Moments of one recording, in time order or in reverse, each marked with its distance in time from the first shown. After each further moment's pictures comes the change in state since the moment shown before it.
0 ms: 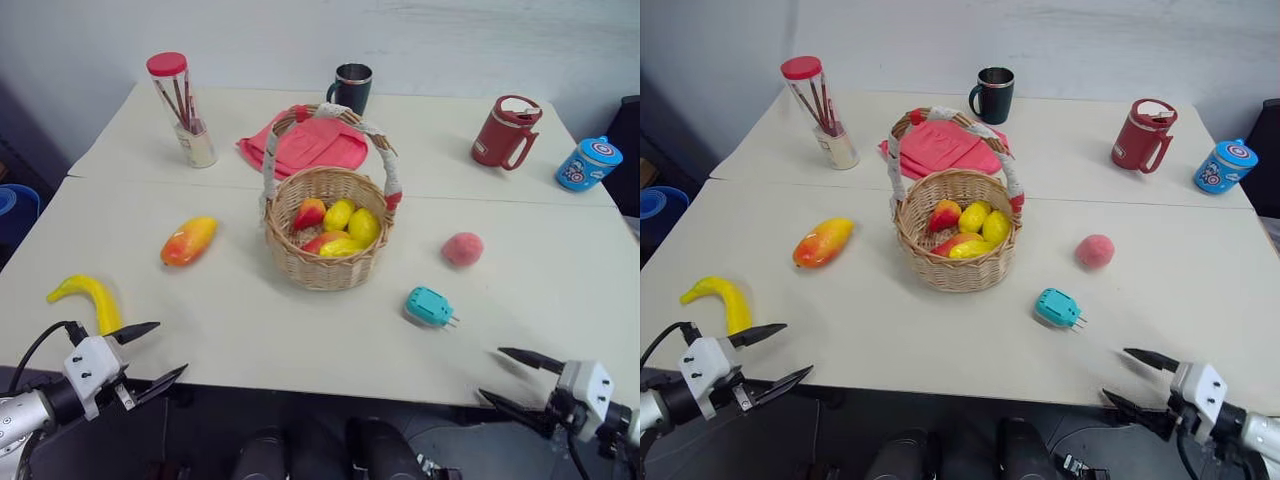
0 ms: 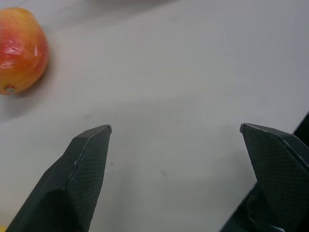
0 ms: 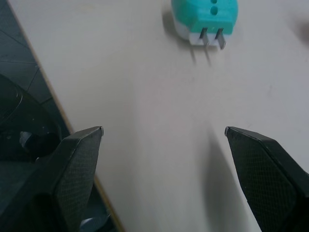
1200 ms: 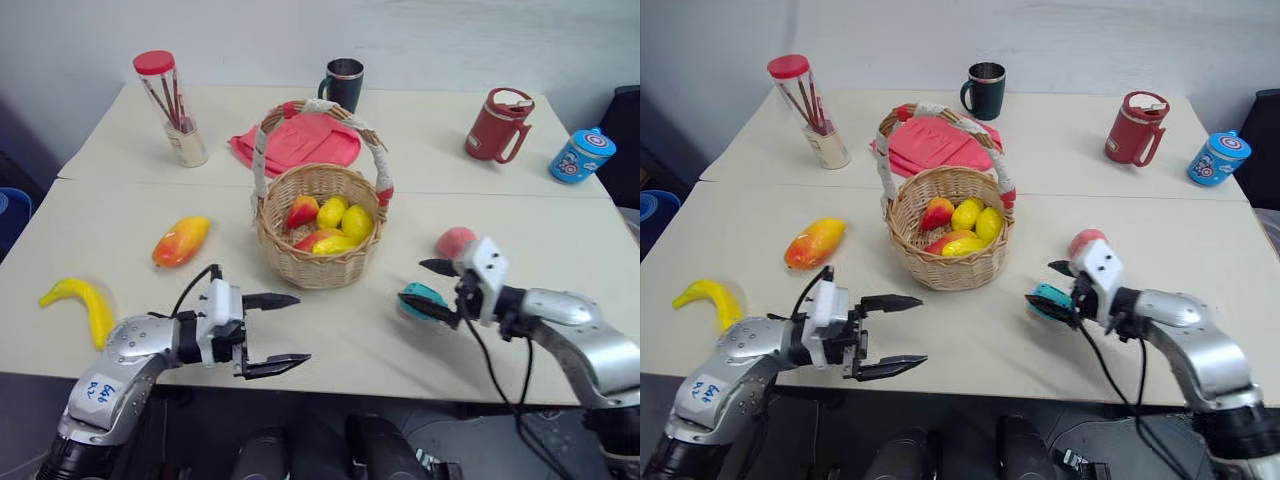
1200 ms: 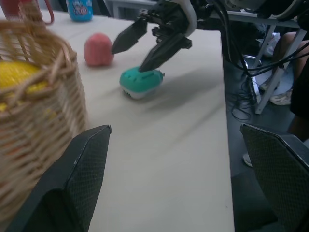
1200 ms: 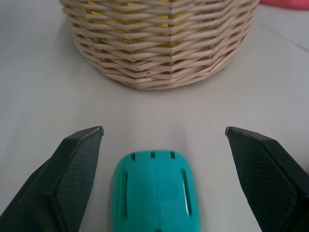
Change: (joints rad) left arm -0.482 -0.065 -0.476 -0.294 -0.205 0.460 -0.055; right arm -0.632 -0.061 0.388 -0.363 0.026 0.876 -0.458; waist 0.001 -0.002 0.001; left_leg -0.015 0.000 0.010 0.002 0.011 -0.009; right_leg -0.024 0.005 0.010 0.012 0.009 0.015
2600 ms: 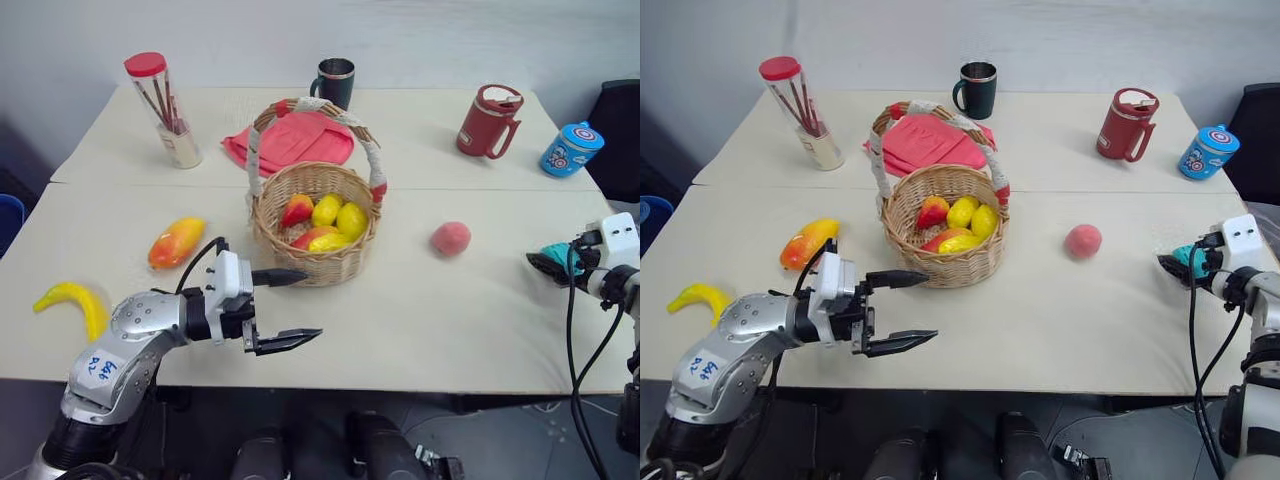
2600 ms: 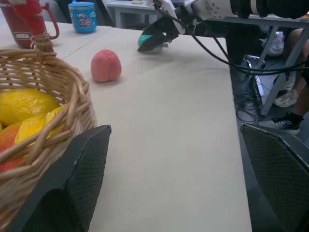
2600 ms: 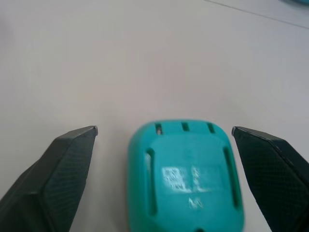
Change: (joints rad) left arm -0.111 0.005 0.039 -0.062 -0.048 0.115 0.090; right arm -0.434 -0.126 -0.283 1.285 -0.263 -0.473 0.089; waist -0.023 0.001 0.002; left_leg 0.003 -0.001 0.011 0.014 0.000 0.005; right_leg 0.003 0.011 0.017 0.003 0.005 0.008
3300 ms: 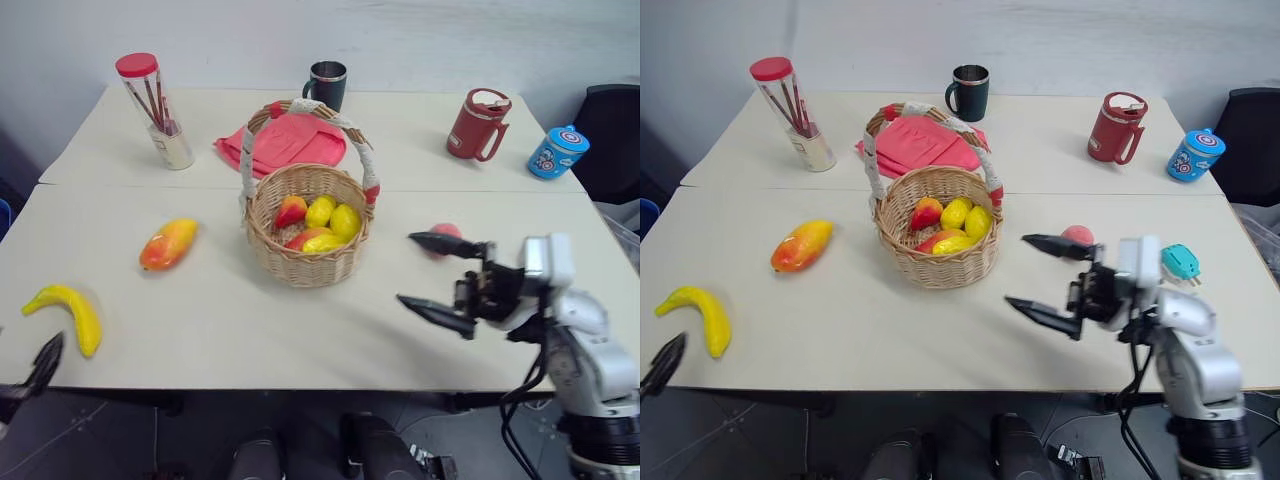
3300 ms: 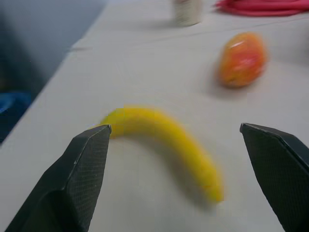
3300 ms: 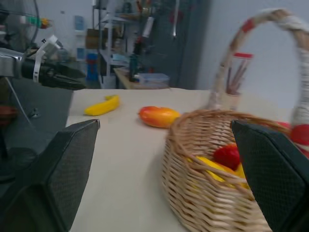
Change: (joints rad) left arm 0.653 -0.230 0.978 0.309 0.029 -0.265 0.331; right arm 0.474 0.363 0.150 -1.362 0.484 0.057 0.321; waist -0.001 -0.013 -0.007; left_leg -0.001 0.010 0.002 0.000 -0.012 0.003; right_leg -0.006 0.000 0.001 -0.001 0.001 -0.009
